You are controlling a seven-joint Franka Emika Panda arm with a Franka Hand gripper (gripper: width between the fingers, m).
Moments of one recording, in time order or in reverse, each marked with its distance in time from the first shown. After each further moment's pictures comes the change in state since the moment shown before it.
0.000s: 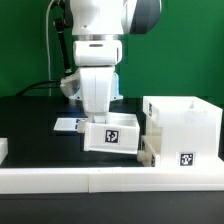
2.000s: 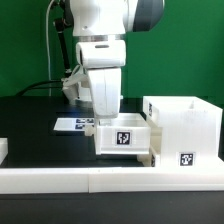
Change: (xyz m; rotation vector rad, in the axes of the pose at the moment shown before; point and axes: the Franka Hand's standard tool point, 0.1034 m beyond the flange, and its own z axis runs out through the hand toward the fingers) arm 0.003 0.001 0.003 0.018 0.035 -0.079
